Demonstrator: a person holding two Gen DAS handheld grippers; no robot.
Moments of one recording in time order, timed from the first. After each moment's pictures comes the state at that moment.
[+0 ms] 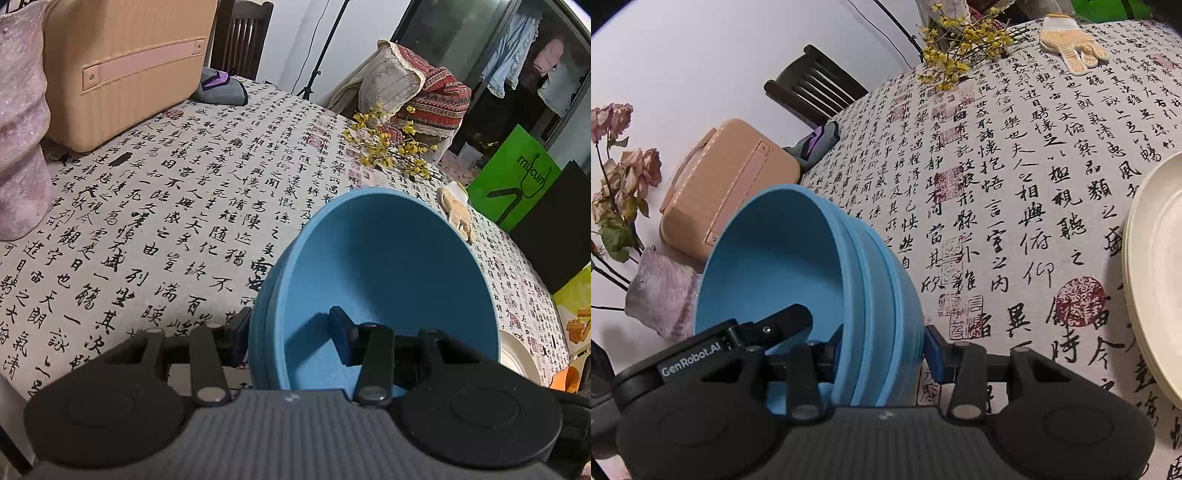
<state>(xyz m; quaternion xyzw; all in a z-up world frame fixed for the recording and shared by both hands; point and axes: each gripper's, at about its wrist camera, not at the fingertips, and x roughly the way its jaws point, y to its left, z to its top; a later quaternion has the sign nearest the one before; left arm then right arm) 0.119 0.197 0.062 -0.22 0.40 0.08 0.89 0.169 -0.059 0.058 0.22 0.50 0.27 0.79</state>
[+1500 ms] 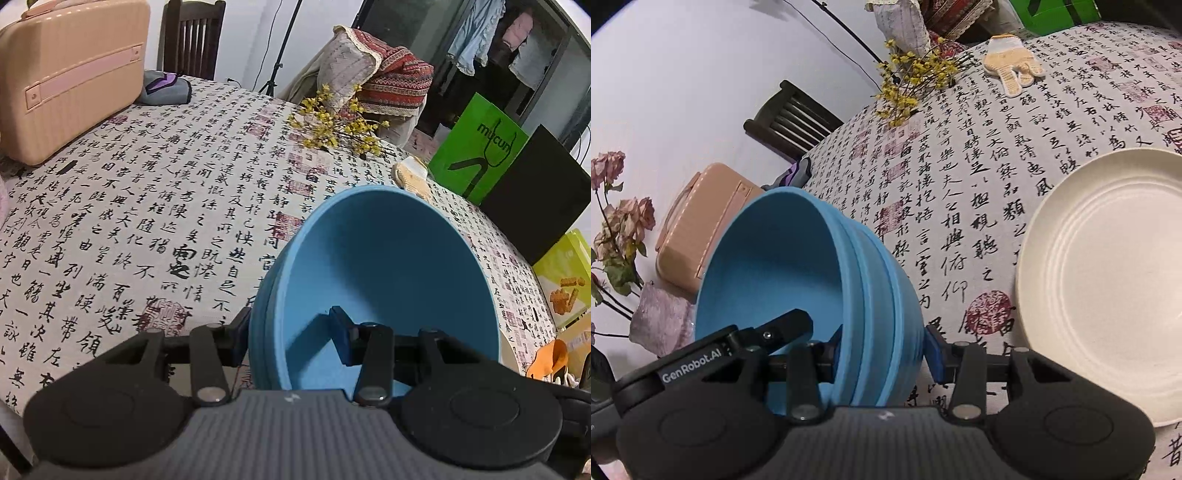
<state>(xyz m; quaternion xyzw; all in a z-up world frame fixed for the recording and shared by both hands) 0.131 0.122 0.072 -0.19 0.41 0.04 0.89 0.164 -0.139 0.060 0.25 0.48 0.23 0.81</state>
